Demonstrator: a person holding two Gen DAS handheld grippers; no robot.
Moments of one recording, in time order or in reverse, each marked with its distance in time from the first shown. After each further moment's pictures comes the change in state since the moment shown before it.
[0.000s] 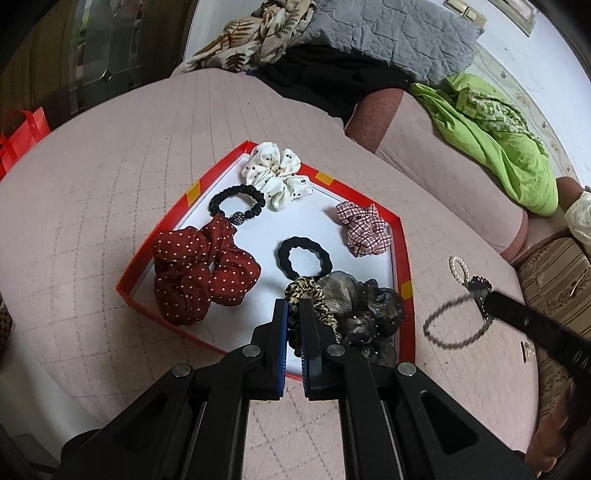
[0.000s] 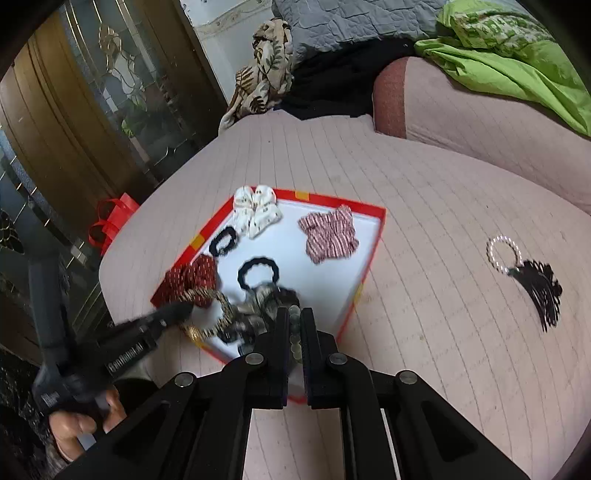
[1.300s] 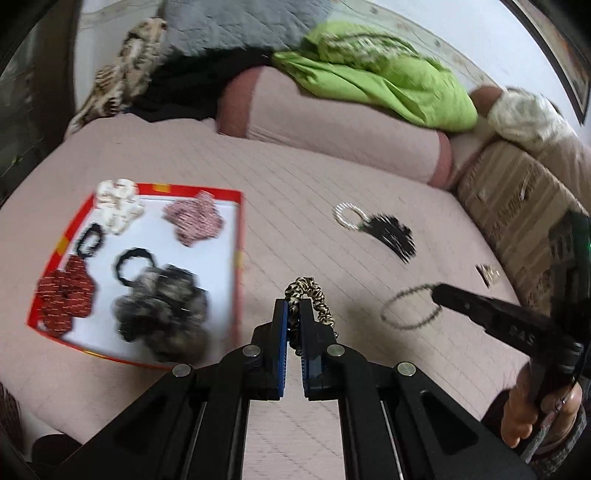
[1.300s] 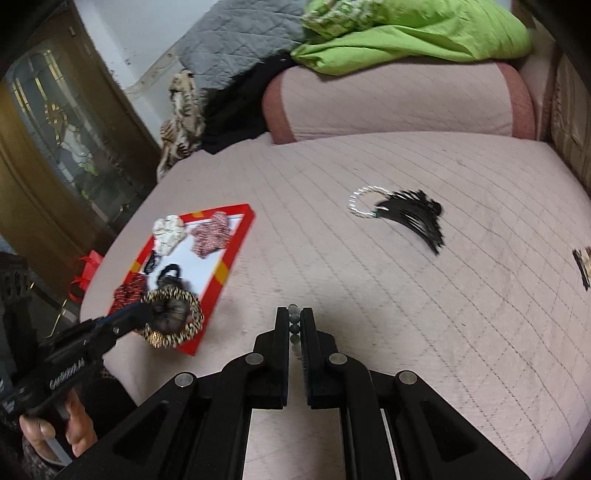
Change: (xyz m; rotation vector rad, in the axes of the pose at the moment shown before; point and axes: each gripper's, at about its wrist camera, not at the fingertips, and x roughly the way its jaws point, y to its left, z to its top) left arm -0.023 -0.158 -0.041 0.334 0.003 -0.131; right arm -0.086 -0.137 -0.084 0.241 -0.117 -0.073
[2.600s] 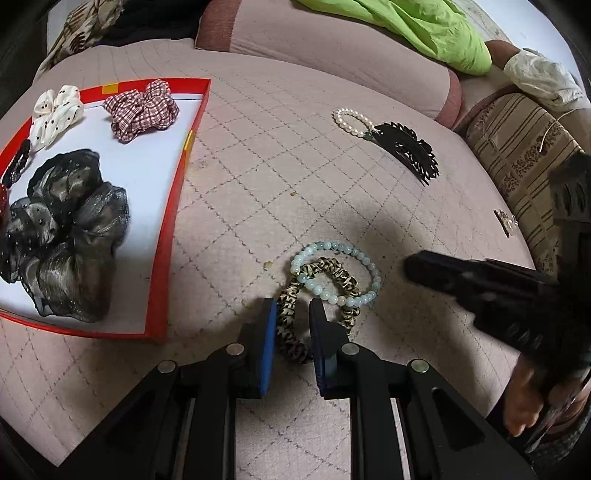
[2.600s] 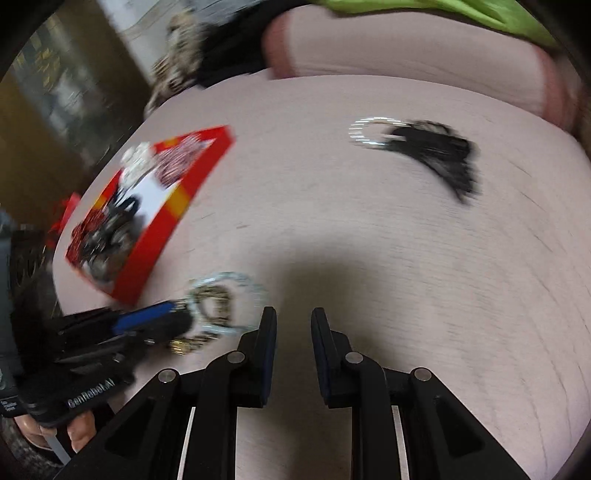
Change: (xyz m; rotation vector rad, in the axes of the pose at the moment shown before) left arm 0.105 -0.014 -0.058 -0.002 0.250 -0.076; right arm 0.082 -0.022 -0.027 -0.124 0.204 -0.035
